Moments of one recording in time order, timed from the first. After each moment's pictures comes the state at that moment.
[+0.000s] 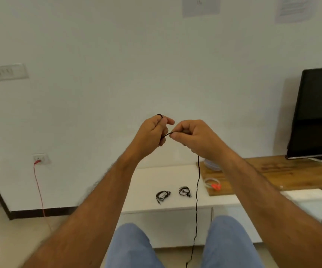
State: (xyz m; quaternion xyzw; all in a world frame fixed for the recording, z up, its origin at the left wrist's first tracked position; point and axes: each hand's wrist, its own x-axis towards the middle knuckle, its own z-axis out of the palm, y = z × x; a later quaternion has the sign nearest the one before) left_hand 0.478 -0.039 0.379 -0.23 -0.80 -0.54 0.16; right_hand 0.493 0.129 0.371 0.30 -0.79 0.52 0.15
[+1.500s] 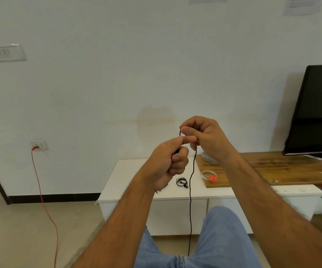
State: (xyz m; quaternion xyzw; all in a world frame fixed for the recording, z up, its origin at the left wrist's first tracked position) left_hand 0.537 -0.012 0.318 -0.21 -0.57 -0.78 -0.11; right_hand 0.489 0.138 0.337 0.30 -0.69 0.64 0.15
